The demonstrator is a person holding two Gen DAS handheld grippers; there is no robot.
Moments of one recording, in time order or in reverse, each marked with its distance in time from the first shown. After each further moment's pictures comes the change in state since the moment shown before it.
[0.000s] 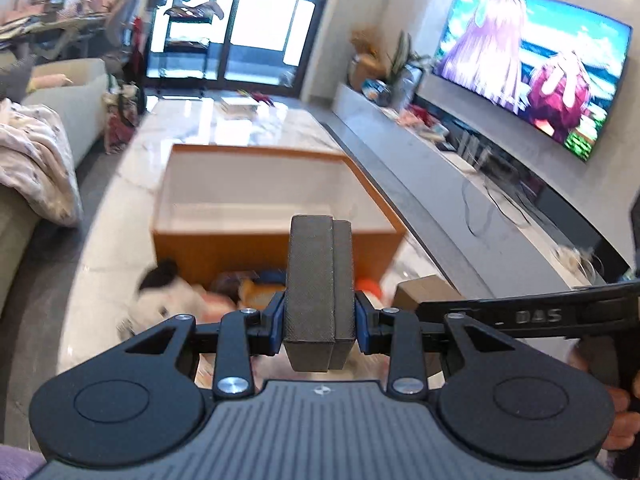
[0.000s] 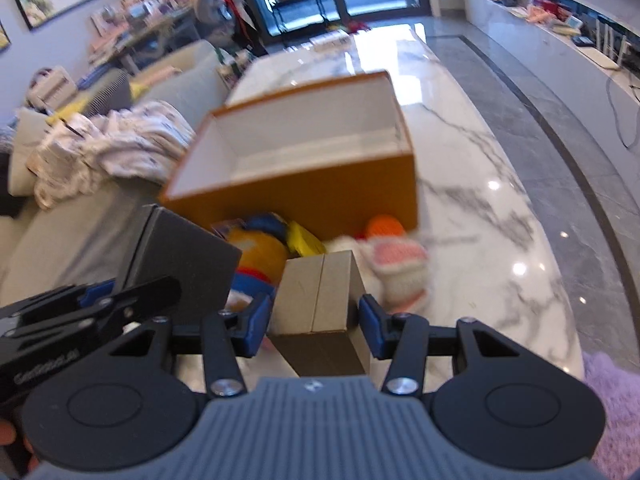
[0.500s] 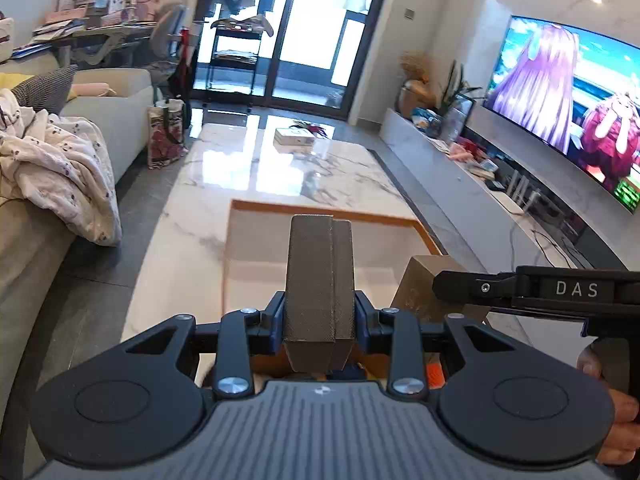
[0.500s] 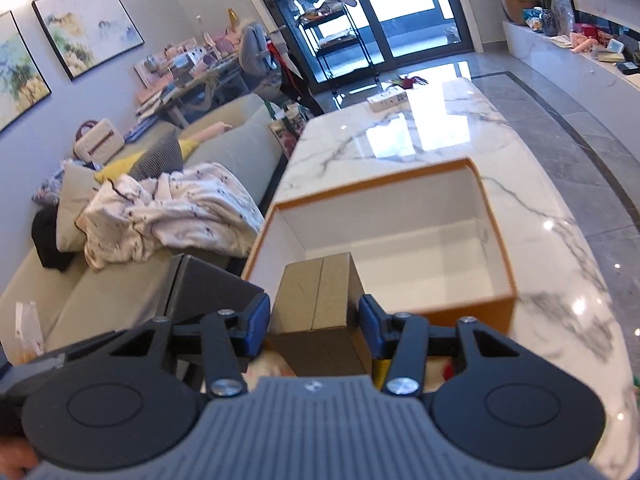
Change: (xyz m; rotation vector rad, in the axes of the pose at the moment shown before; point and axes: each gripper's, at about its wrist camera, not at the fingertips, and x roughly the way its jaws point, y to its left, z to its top) left arm 0.028 0.051 0.075 -0.072 -0.050 0.117; right arm 0.042 0.034 0.101 0.039 -0.123 0.169
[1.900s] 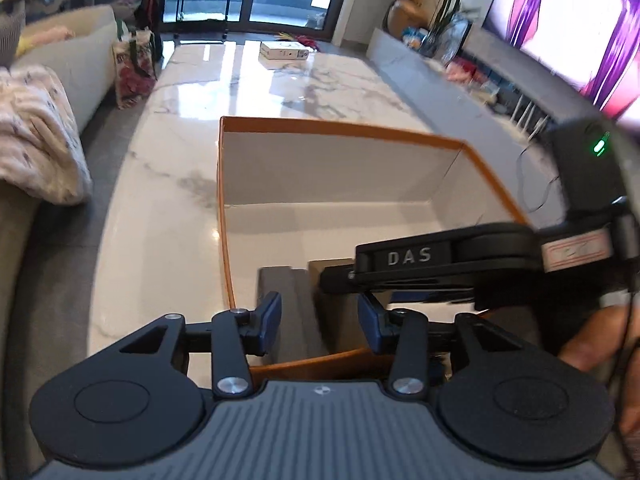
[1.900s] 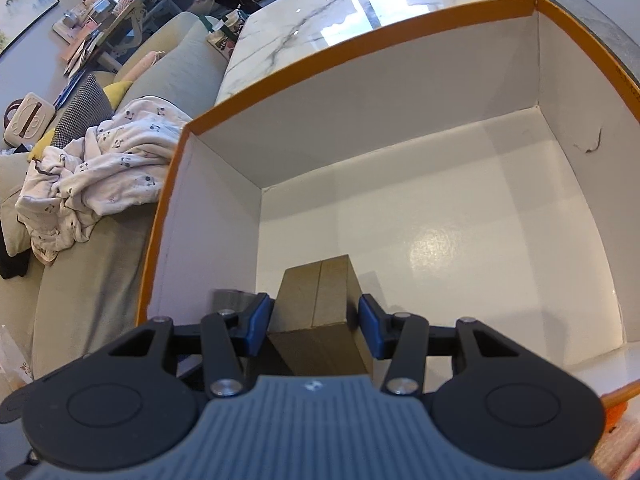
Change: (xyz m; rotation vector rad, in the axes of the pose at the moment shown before) left arm 0.103 0.051 -0.007 0.042 0.244 -0.095; right arm 0.224 -0.020 -0.004 0.184 0.324 -0.102
